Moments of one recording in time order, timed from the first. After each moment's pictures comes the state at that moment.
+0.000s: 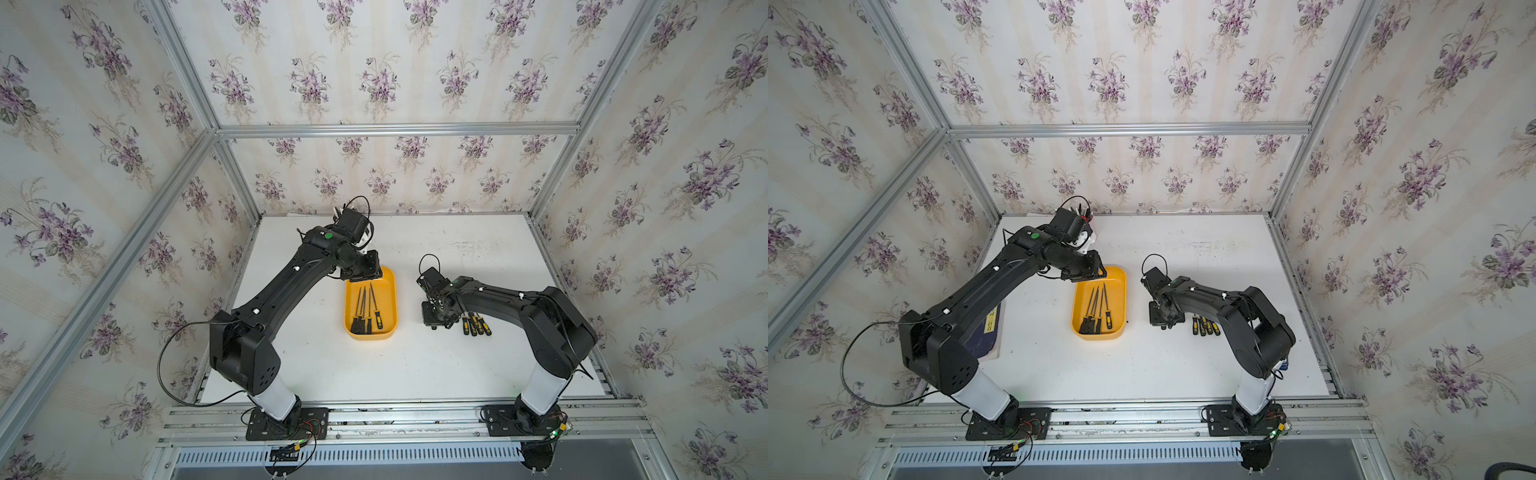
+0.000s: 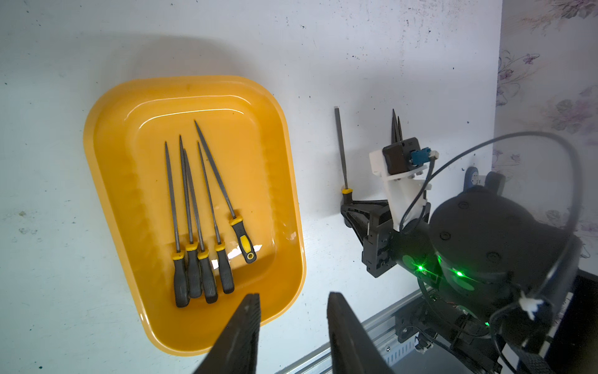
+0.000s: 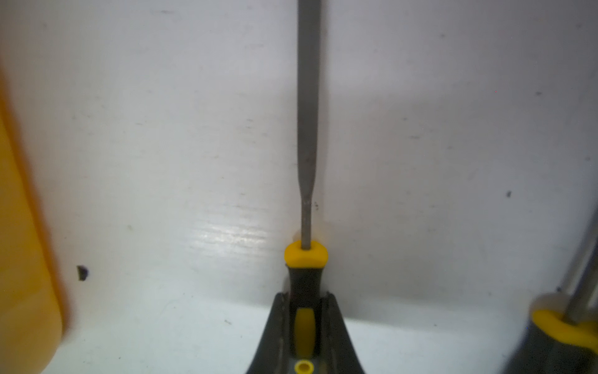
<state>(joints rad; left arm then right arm) -0.46 1.64 1.58 -1.05 0.27 -0.49 0.69 1.76 1.03 -0.63 0.03 0.59</state>
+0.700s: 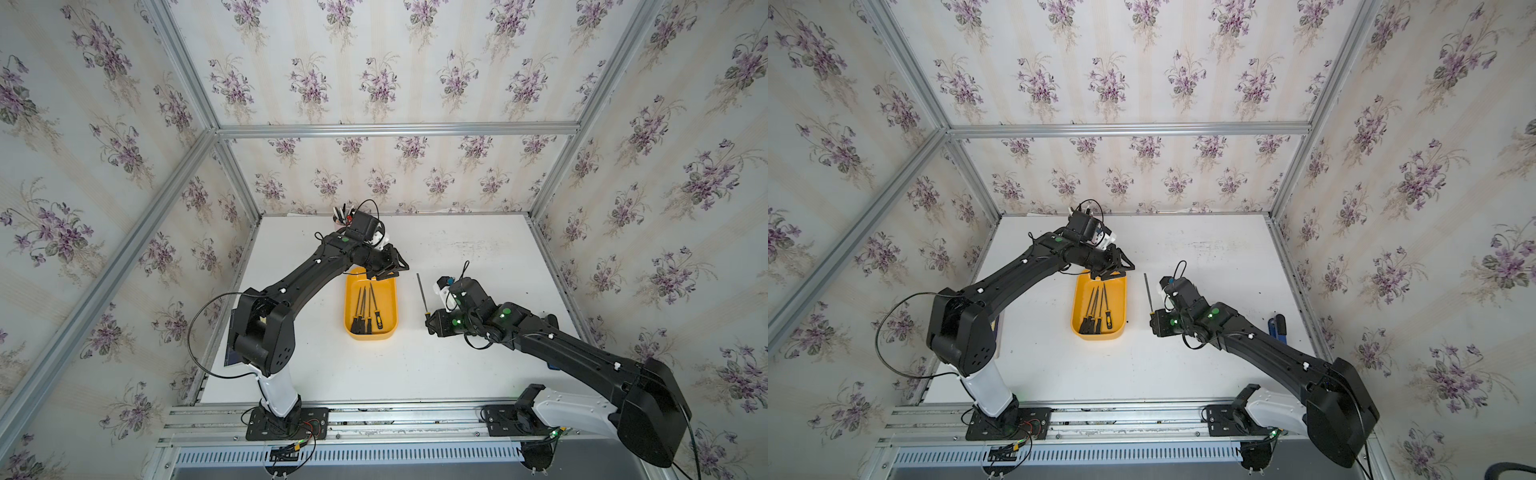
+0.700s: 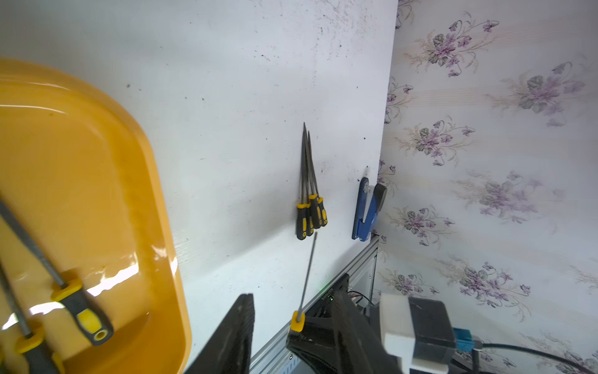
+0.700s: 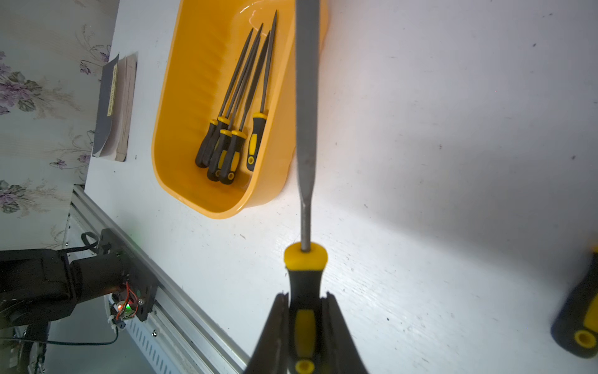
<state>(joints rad) -0.49 1.80 1.52 -0.65 0.61 -0.78 0.74 1.19 0.76 -0.48 -0.23 0.55</state>
